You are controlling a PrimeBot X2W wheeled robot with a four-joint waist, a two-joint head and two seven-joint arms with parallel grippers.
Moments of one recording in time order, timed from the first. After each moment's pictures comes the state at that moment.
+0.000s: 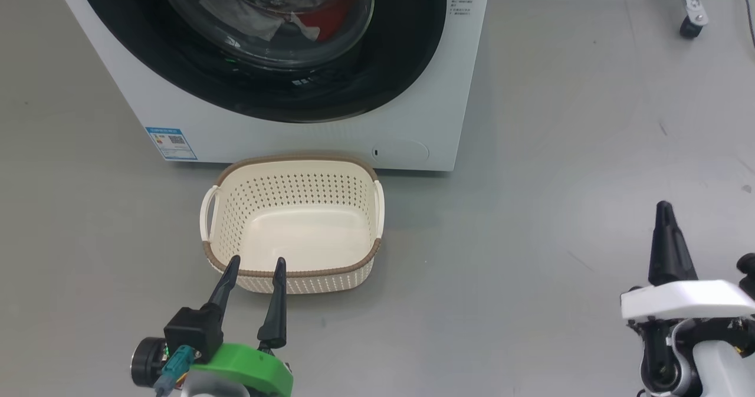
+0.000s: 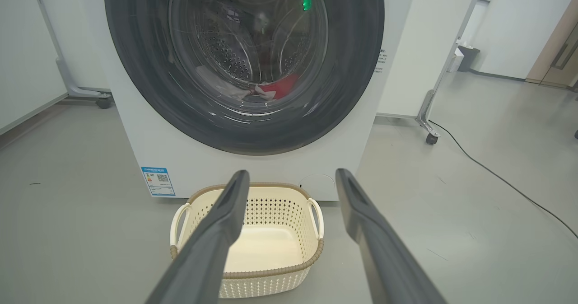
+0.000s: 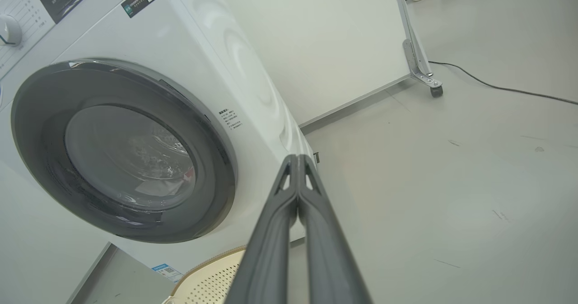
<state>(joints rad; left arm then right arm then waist) -0.06 0.04 -0.33 0.22 -0.41 0.02 -0.25 -0.01 -0.08 0.03 0.07 0.69 0.04 -0.18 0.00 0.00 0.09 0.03</state>
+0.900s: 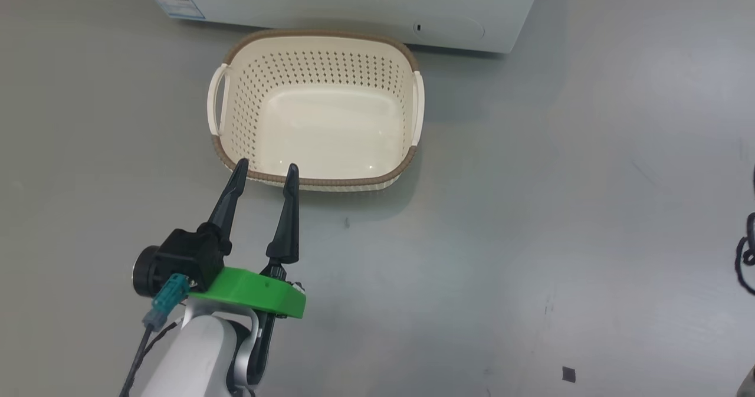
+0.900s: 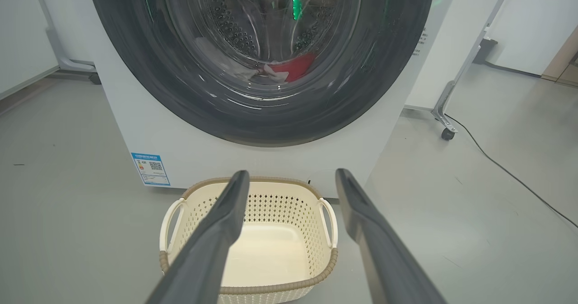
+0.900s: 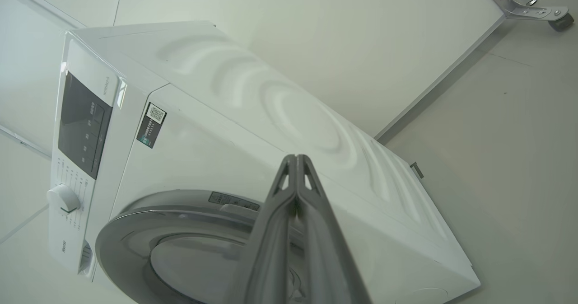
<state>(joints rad) -0.26 0.04 -0.38 0.14 -0.44 0.02 -0.25 -0.59 -0.19 -0.18 0.01 1.16 -0.03 0.11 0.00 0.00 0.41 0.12</state>
